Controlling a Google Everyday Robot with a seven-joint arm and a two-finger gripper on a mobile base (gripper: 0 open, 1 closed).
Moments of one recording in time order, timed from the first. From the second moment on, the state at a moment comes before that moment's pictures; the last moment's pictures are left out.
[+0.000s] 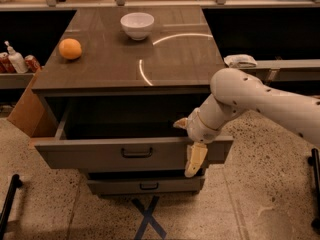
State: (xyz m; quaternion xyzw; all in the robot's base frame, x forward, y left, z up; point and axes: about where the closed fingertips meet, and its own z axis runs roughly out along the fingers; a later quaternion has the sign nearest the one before) arm 0.513 -0.076 0.664 -0.72 0.65 0.18 0.17
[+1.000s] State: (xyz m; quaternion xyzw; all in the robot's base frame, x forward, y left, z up) arm 0.462 -0.072 0.664 -0.73 0.64 0.19 0.13
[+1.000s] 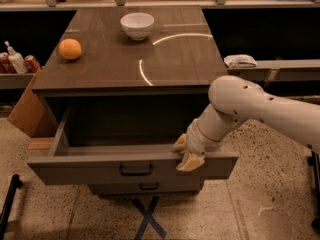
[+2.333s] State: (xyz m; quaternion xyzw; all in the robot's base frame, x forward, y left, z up) arm 0.433 -0.079 0.659 -0.72 0.65 0.21 0.12
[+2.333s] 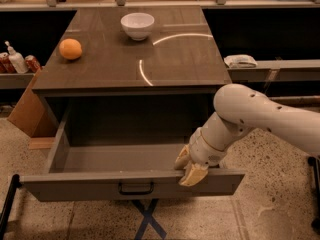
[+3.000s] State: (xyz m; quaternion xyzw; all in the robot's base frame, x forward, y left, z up) arm 0.433 -0.079 0.659 -0.72 0.65 0.21 0.12
